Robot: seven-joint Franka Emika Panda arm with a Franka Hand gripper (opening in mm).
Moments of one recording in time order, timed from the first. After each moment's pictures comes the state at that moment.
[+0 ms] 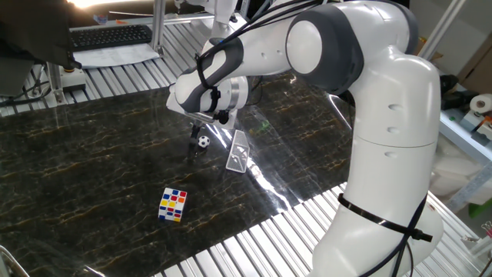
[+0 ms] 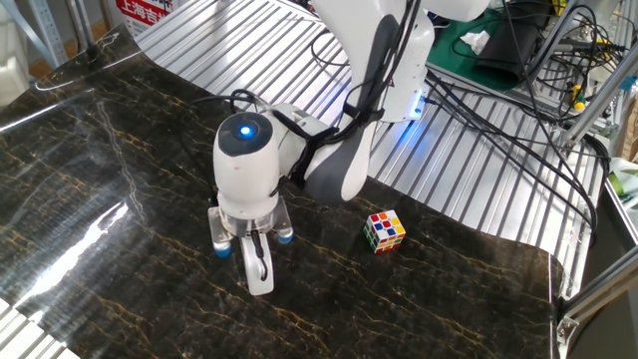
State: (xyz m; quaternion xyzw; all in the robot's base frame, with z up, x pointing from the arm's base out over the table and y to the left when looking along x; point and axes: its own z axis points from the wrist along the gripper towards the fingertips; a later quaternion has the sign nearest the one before) arm 0.581 -0.012 0.072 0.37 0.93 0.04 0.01
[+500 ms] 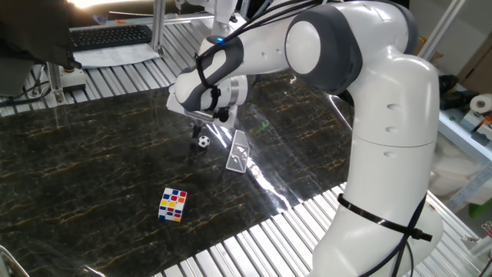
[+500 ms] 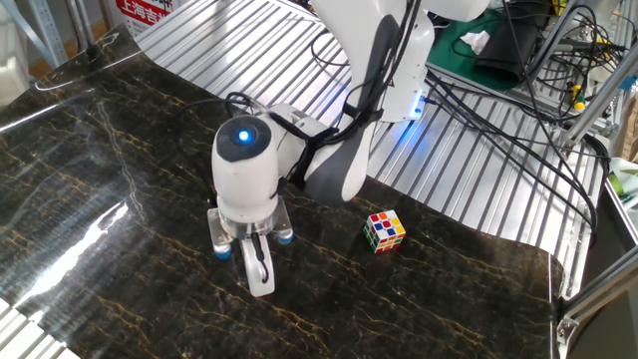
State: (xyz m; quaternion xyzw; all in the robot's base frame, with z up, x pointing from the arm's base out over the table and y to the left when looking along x) arm 0.579 -0.014 0.071 0.36 0.93 0.02 0.00
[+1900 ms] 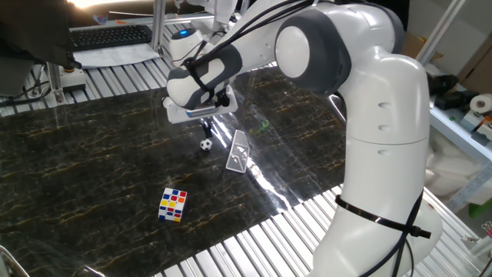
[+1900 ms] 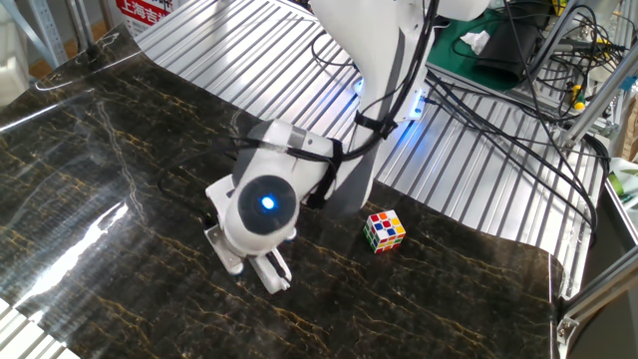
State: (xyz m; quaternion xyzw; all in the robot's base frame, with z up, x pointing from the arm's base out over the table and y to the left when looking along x) arm 0.570 -0.033 0.079 0.19 0.97 -0.15 -0.08
